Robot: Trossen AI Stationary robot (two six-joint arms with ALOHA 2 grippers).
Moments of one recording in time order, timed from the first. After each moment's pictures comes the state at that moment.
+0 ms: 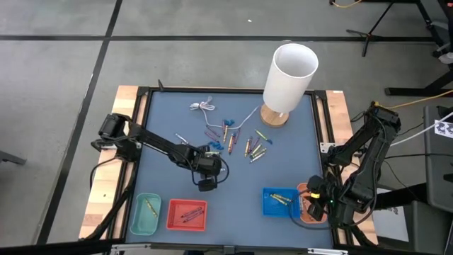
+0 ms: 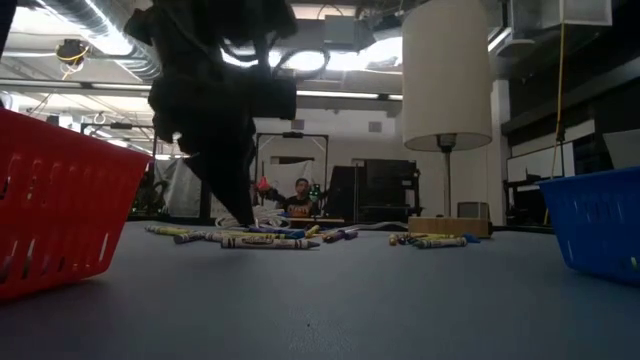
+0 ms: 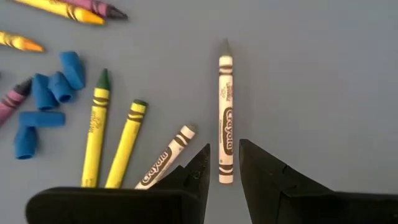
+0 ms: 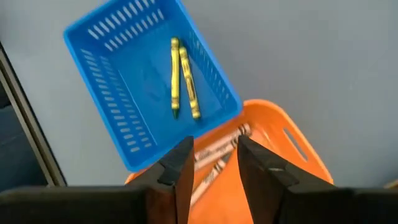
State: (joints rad) left arm -0.20 1.79 1.05 -0.45 -0.19 -0.33; right arm 1.14 1.29 0.97 -1.11 0.40 1.66
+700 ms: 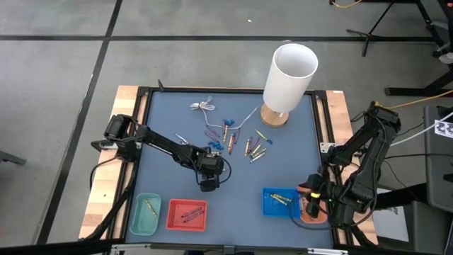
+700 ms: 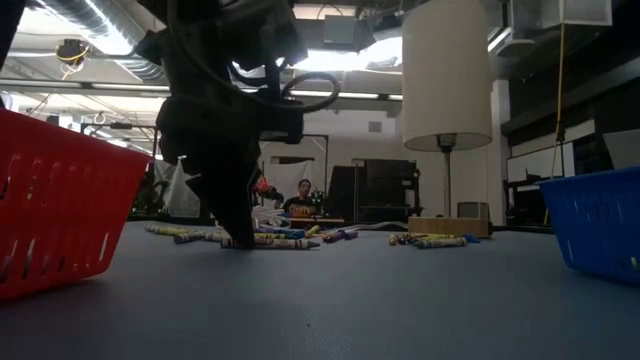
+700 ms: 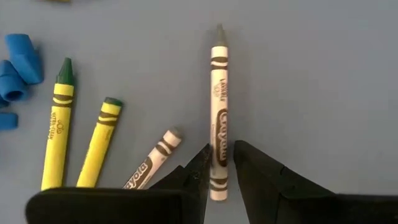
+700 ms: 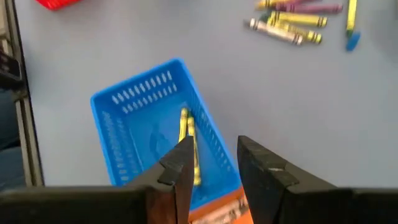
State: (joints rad) left arm -0.18 1.86 1.05 -0.41 -0.12 -0.34; right arm 1.14 1.29 0.97 -1.10 0.67 1.56
